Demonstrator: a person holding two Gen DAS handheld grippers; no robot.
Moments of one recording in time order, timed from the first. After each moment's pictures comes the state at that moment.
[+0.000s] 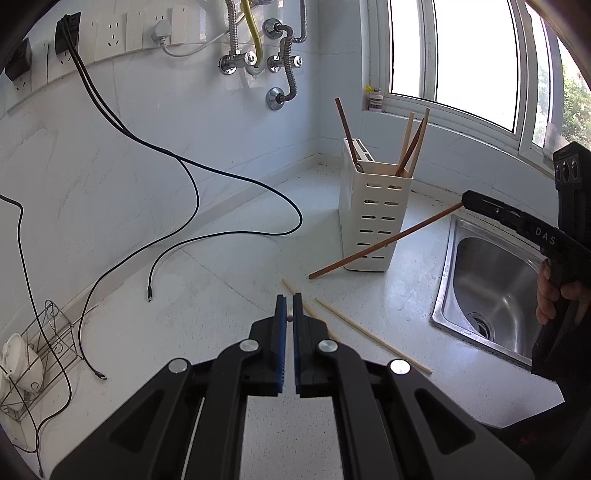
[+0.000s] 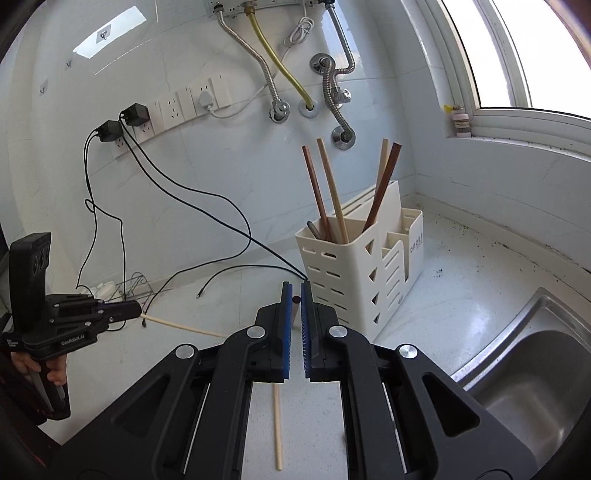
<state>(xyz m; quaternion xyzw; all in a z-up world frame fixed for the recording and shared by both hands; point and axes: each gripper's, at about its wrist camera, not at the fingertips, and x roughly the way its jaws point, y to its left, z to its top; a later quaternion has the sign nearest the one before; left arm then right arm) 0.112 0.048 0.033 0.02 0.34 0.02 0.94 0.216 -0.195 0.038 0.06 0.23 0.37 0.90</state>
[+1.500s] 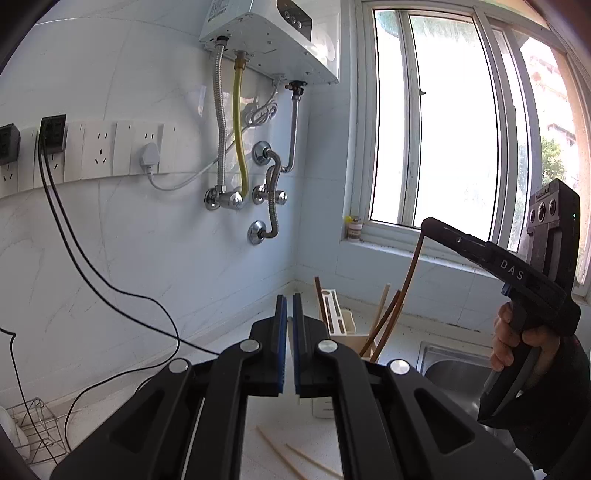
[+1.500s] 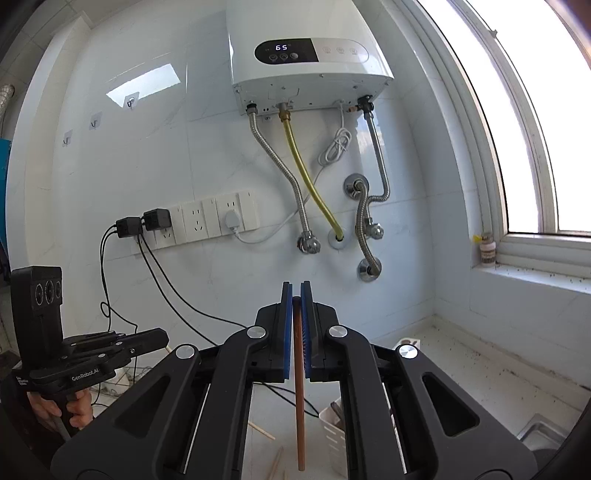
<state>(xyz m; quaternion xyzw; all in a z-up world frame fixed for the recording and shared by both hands) 0.154 0.050 0.159 -0.03 0.14 -0.03 0.99 0.246 -0.178 0.179 0.08 0.05 0.39 0.92</state>
